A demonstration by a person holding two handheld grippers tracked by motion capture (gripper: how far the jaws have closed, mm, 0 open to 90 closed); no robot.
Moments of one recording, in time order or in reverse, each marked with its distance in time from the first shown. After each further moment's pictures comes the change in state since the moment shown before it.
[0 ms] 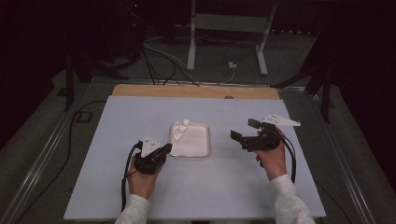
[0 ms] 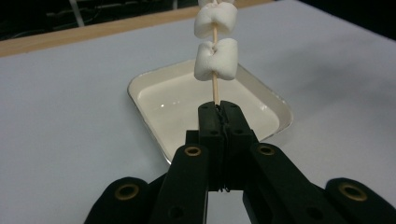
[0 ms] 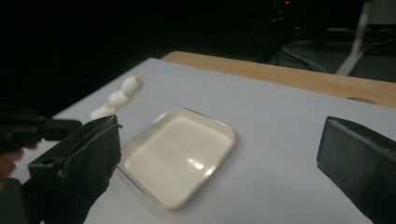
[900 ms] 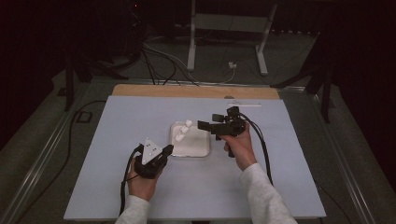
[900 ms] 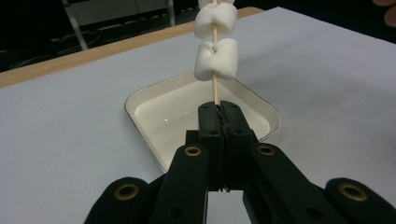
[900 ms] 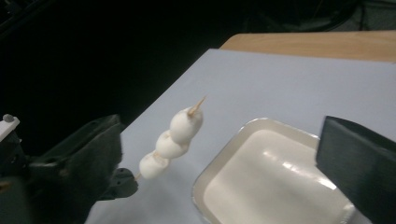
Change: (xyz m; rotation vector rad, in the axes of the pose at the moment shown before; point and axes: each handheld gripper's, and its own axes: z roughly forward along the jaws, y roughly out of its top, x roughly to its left) left arm -0.013 0.001 -0.009 -0.046 0.007 0.079; right arm 0.034 0.024 0.089 0.118 0.235 0.186
